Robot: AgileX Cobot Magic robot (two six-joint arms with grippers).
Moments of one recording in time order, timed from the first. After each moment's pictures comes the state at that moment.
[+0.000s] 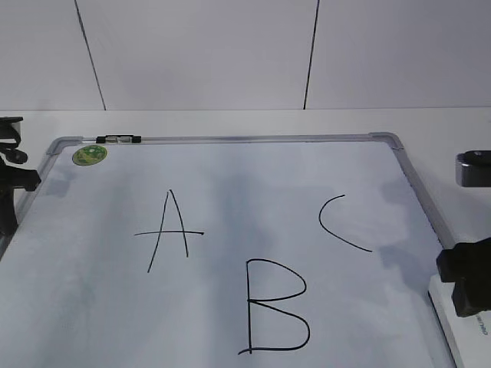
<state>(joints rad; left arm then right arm) 0.01 1.98 -1.30 -0.09 0.98 0.08 0.39 1.30 -0.77 -0.14 1.02 0.52</state>
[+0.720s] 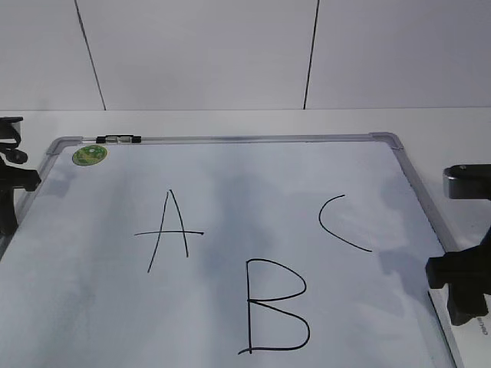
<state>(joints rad) 0.01 1.98 -1.30 -0.09 0.98 0.08 0.39 1.39 -0.78 -0.15 1.01 0.57</state>
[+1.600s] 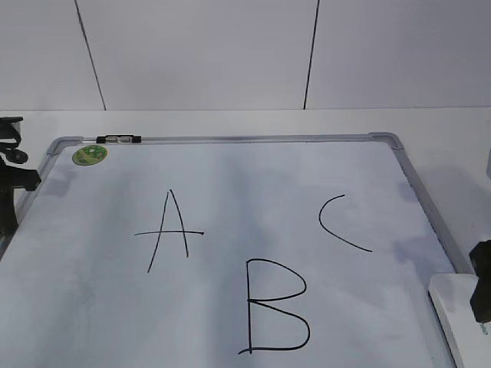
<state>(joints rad) 0.01 1.98 -1.30 -0.09 0.99 0.08 0.20 1.24 -0.78 0.07 1.08 0.24</state>
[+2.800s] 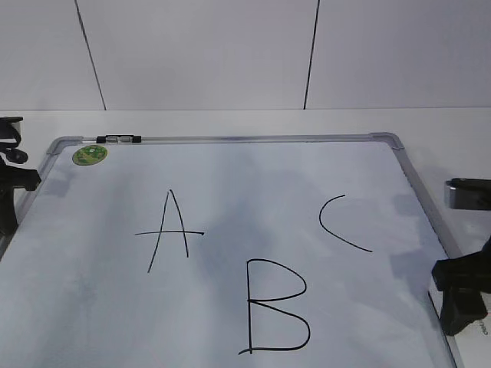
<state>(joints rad) 0.01 1.98 -1.30 -0.10 0.99 0.08 0.20 1.47 -0.78 0.04 0.98 0.23</state>
